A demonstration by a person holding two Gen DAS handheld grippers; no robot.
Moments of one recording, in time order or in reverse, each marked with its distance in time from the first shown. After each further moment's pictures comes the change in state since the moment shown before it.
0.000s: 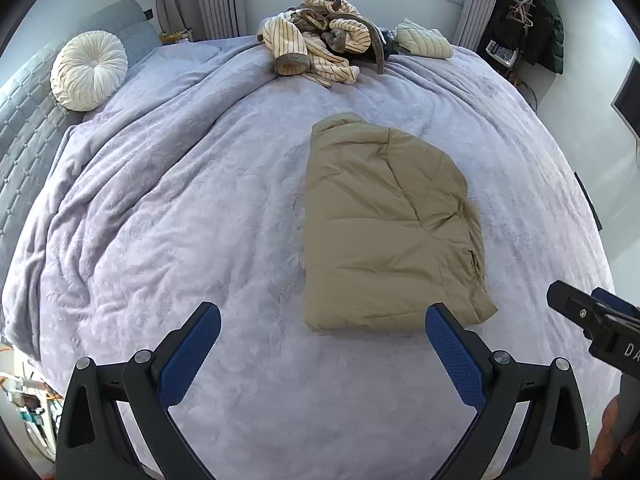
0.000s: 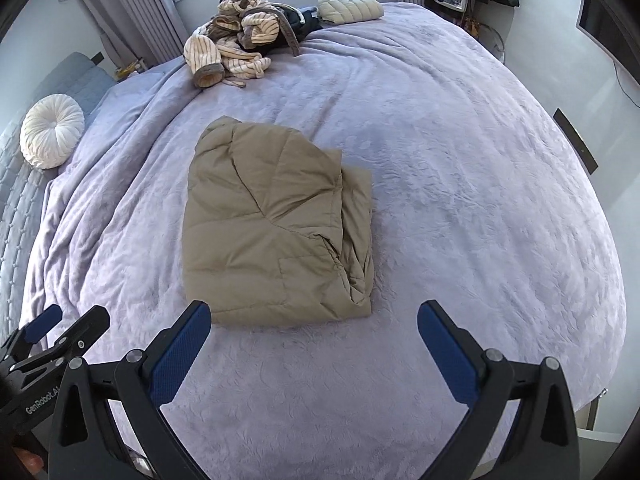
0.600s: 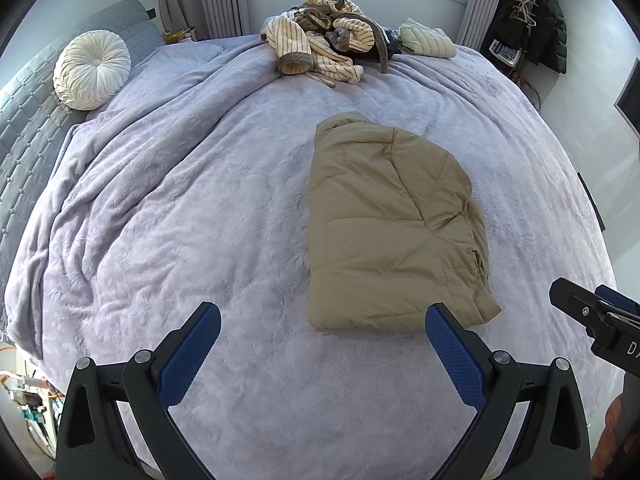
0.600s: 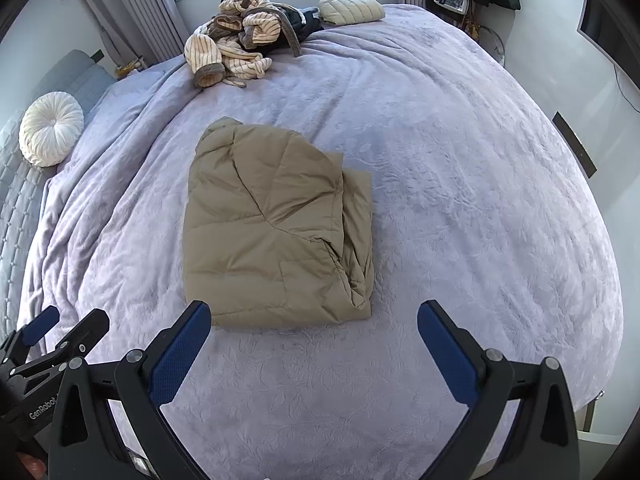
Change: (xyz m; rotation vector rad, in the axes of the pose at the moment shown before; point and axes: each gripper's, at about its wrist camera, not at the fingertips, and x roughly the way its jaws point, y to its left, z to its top) left arm -0.001 0.001 -0.001 -0.003 0.002 0.010; right arm -0.002 0.003 0.000 0.001 0.001 -0.003
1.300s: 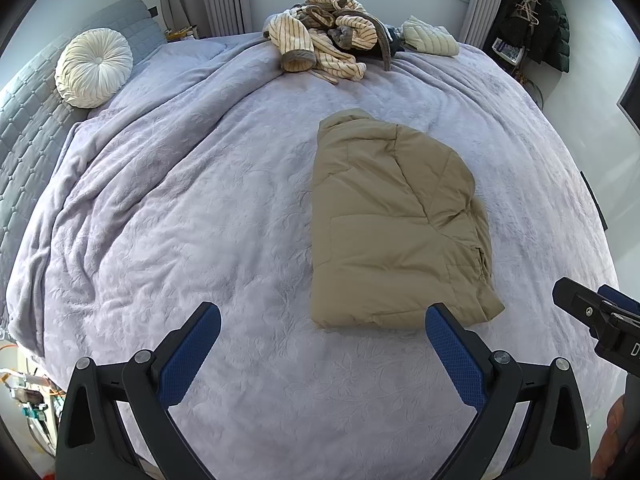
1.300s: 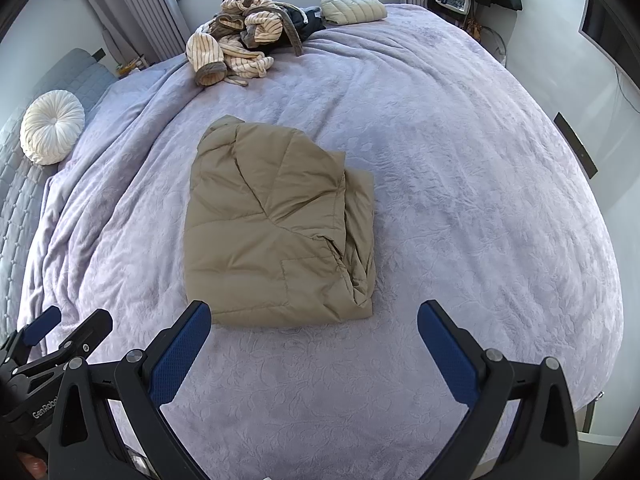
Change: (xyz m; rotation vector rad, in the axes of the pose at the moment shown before) left arm 0.002 0.002 -0.002 -0.002 0.007 0.007; right arm -0.001 0.002 -0.001 0.003 0.002 -0.001
